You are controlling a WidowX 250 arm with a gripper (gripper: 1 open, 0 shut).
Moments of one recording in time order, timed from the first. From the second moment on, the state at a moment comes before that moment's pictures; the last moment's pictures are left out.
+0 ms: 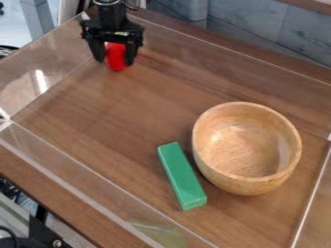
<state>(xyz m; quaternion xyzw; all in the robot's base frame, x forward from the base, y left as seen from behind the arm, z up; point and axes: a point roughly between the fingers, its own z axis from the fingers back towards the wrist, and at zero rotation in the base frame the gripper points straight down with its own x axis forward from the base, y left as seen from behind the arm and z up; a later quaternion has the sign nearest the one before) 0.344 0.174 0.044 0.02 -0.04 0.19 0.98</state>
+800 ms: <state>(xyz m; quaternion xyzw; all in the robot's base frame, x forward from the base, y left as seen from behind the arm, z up) 0.341 0.187 0.048 -0.03 -0.01 0.21 0.98</state>
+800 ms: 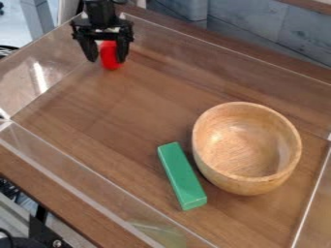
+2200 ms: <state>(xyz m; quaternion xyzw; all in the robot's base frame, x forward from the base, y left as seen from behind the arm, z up) 0.347 0.155 0.060 -0.07 0.01 0.16 0.98</state>
